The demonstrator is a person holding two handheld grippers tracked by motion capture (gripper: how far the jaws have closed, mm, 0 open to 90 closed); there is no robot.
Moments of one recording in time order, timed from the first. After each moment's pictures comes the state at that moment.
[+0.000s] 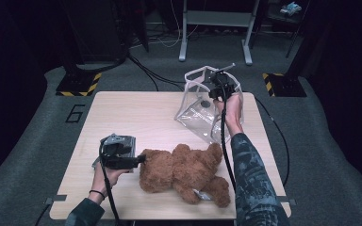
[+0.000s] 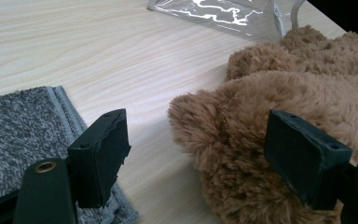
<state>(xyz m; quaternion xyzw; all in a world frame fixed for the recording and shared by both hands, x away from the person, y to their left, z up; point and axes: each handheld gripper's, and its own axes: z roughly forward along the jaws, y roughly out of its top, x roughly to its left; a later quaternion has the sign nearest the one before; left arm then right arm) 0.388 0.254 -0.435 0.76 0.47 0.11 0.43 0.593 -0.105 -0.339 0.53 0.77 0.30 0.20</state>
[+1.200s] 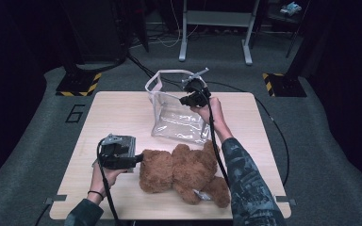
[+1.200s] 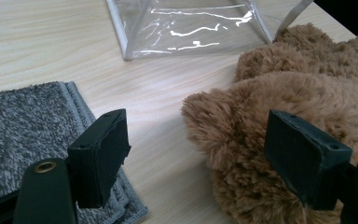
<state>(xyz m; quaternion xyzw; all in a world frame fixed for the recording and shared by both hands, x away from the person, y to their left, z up) 0.388 0.258 -0.437 0.75 0.49 0.12 0.43 0.563 -0.034 -0.335 0.33 0.86 0.36 0.14</state>
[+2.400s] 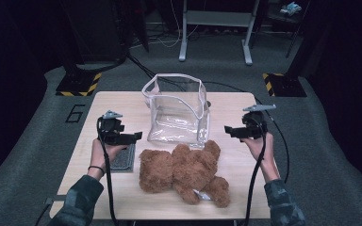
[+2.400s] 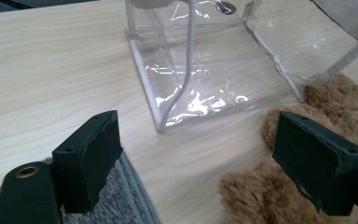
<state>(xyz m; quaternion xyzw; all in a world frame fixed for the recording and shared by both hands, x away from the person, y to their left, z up) 0.444 0.257 -0.384 0.76 0.50 0.16 0.40 0.466 -0.205 -0.386 0.48 0.77 0.38 0.18</state>
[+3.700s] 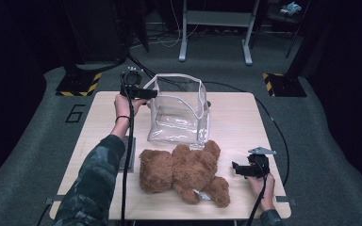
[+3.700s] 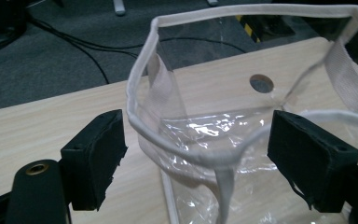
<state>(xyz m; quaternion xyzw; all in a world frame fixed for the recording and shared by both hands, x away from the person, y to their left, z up) 0.570 0.201 -0.327 0.73 0.53 0.22 0.36 0.410 -0.240 -0.526 0.53 0.75 0.35 0.20</state>
